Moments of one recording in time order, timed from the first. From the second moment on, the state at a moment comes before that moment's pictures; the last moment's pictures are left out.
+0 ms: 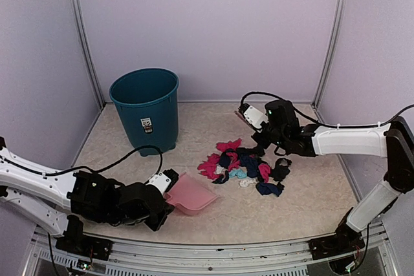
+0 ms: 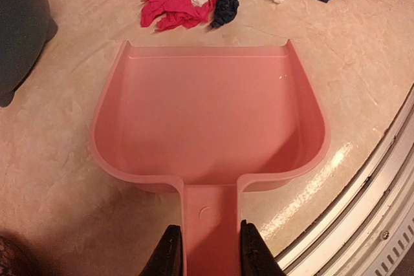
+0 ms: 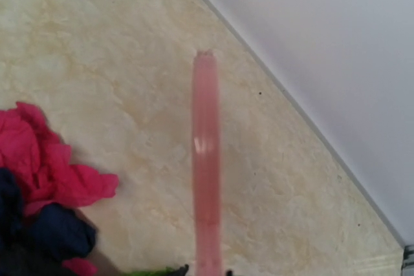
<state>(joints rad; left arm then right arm) -1.44 1.22 0.76 -0.52 -0.51 -0.61 0.70 1.54 0.95 0.10 0.39 -0.49</state>
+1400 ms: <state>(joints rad) -1.23 1.53 0.72 -0.18 -0.41 -0.50 0.96 1.67 0.98 -0.02 0.26 -0.42</state>
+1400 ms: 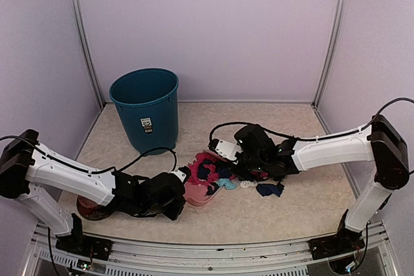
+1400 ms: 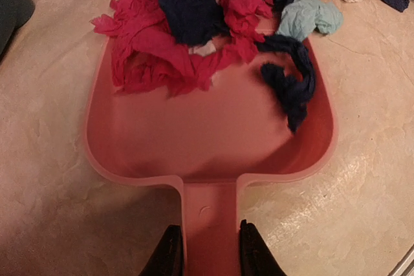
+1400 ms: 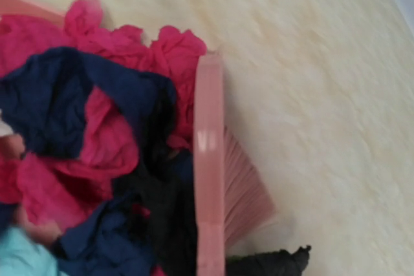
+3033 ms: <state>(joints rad) -1.30 1.54 0.56 0.29 -0.58 -0.38 1.02 1.16 0.73 -0.06 0.60 -0.22</state>
